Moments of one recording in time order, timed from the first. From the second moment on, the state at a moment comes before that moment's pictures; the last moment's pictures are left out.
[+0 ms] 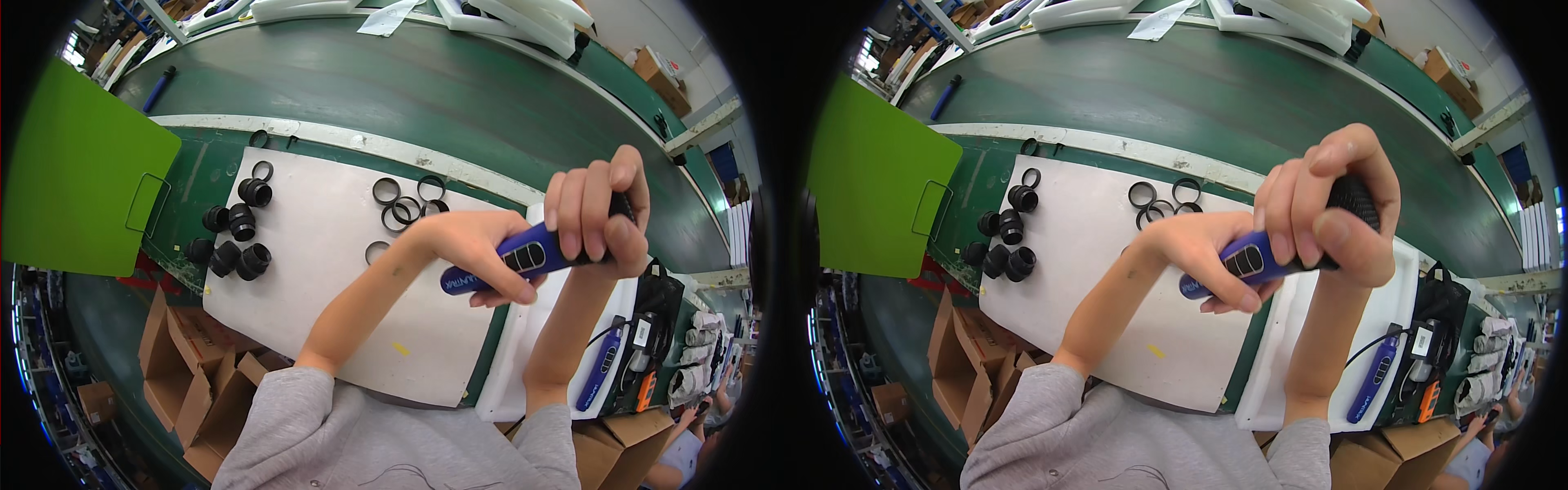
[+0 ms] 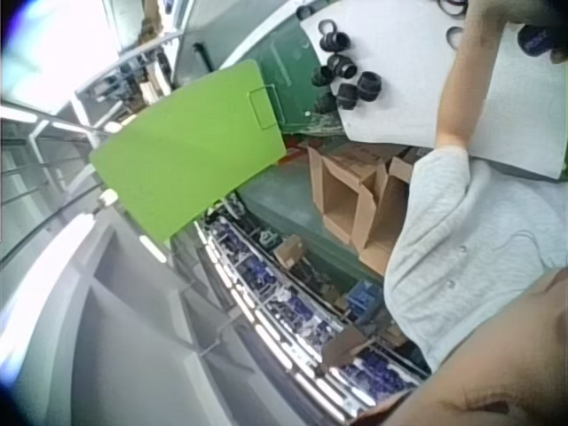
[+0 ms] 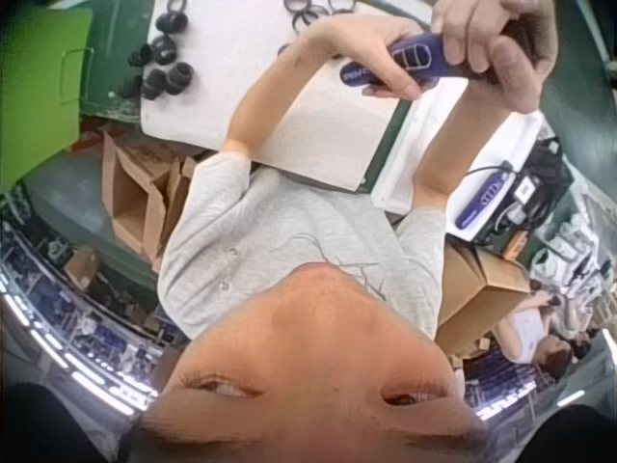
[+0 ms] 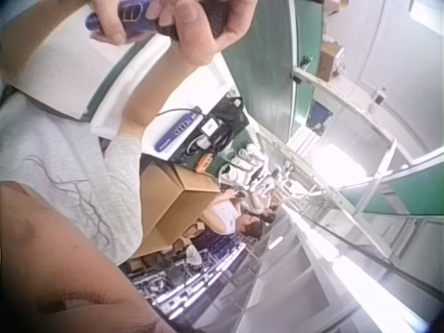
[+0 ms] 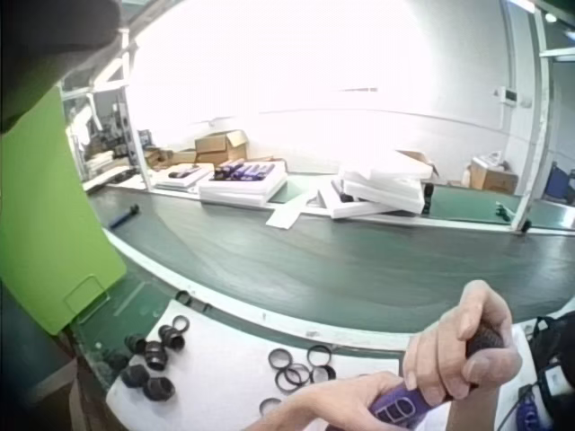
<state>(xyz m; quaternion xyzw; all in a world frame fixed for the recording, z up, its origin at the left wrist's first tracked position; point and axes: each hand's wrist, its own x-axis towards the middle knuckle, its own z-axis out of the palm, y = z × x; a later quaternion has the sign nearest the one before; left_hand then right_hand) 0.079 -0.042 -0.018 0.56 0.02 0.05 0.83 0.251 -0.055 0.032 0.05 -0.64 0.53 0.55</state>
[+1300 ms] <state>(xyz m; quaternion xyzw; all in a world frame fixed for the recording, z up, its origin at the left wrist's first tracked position) 0.076 -0.018 -0.030 0.58 0.44 0.45 0.53 0.276 0.018 -0.080 -0.75 -0.58 0.17 0.28</state>
